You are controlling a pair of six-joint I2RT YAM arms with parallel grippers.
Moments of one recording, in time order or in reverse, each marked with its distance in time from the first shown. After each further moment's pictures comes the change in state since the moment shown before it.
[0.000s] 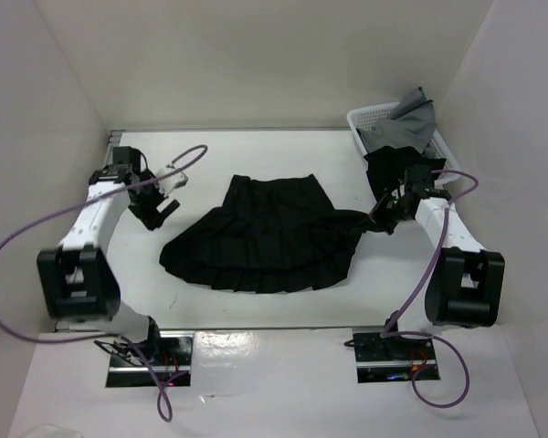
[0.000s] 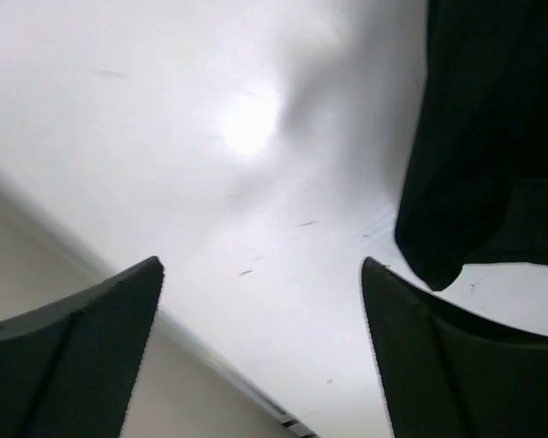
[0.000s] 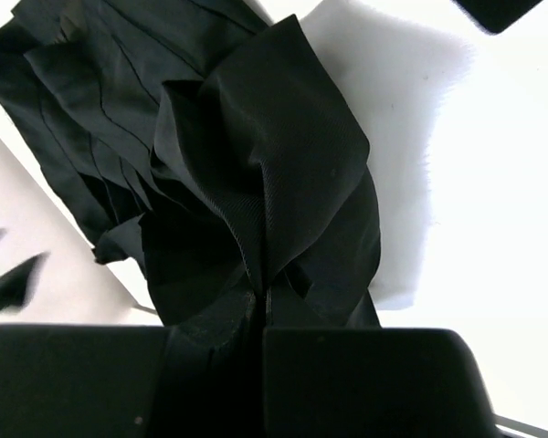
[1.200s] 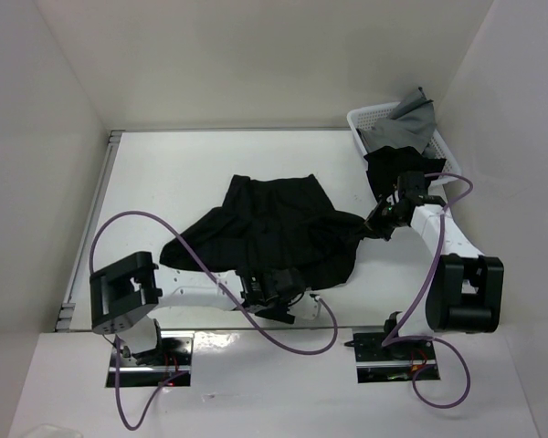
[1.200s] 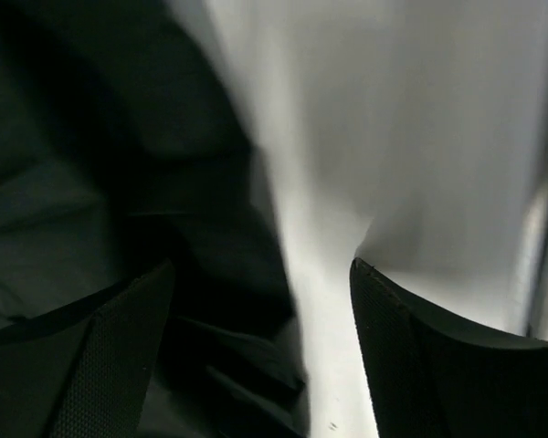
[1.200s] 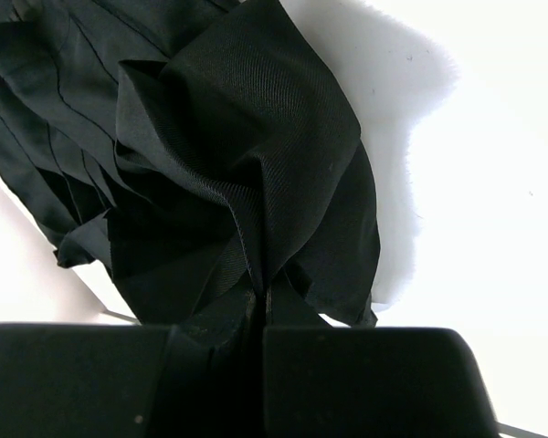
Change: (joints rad) left arm -1.363 0.016 -0.325 0.483 -0.367 -0.291; right arm 0.044 -0.041 -0.071 0.031 0.060 -0.012
